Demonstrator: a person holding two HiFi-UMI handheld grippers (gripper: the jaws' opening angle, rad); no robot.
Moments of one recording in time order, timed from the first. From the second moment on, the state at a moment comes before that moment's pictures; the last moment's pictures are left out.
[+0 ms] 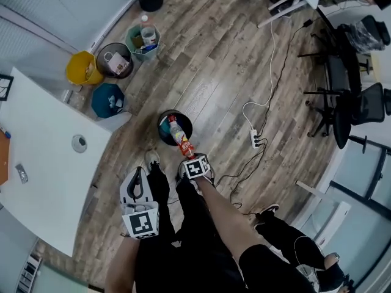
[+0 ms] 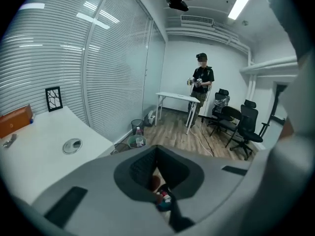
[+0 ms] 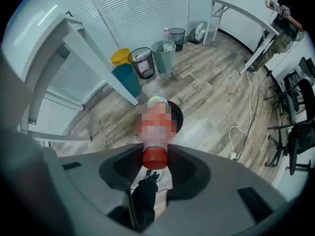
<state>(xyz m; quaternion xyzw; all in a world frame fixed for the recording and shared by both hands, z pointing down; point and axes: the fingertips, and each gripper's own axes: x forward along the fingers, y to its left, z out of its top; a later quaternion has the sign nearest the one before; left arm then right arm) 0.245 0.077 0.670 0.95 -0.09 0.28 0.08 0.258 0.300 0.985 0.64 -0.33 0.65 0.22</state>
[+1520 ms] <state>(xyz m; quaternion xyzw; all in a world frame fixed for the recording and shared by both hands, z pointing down) 0.195 0.098 0.588 0.96 -0.15 0.22 0.08 0.286 0.236 0.788 0.78 -0.43 0.44 0.13</state>
